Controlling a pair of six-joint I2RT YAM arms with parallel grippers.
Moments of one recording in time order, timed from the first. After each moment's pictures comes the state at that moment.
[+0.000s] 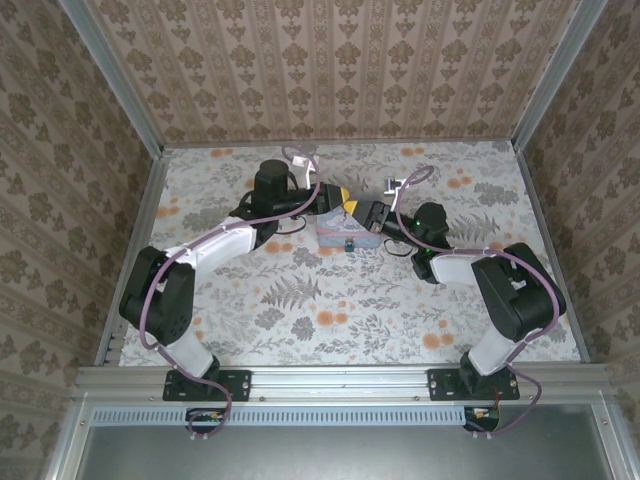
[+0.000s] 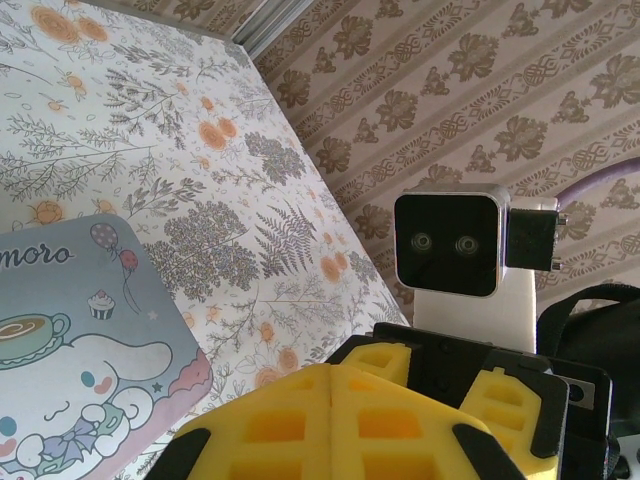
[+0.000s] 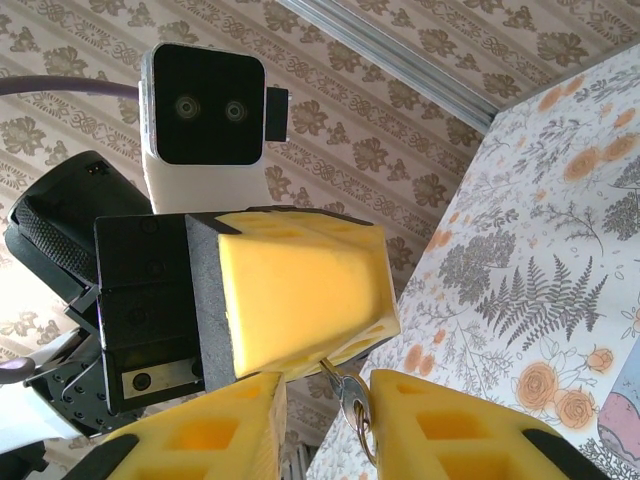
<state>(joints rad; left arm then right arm) -0.57 1.65 1.11 0.27 0.69 -0.71 0.36 1.66 0.67 1.15 -0.69 1.10</state>
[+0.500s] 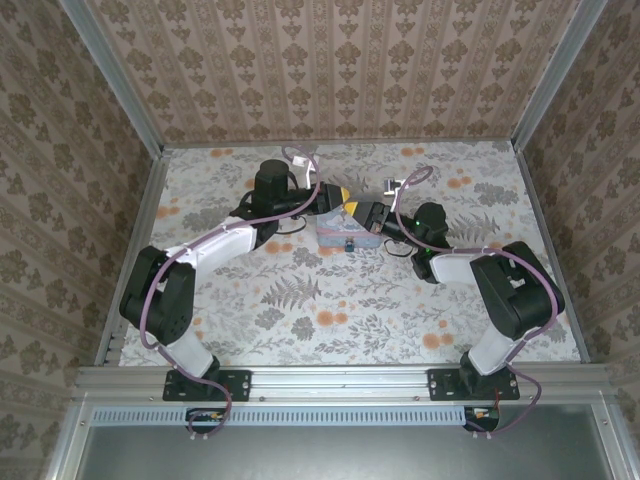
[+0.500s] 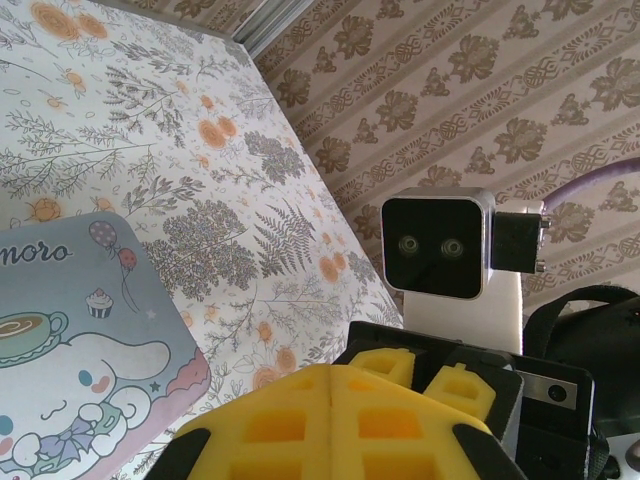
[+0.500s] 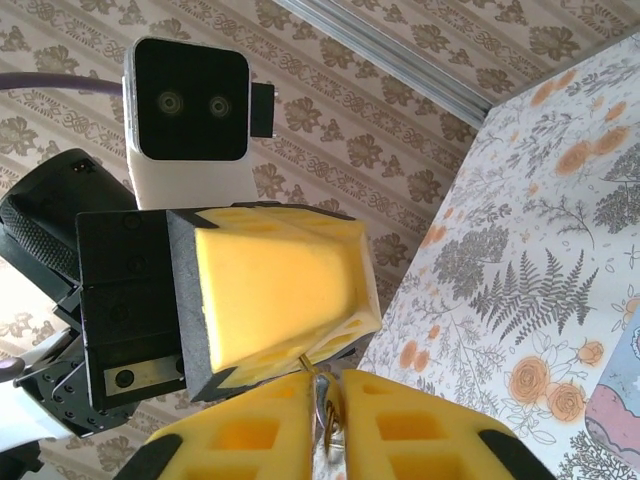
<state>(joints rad) -0.58 1.66 1.11 0.27 0.69 -0.72 0.36 1.67 0.67 1.15 -0.70 1.10</state>
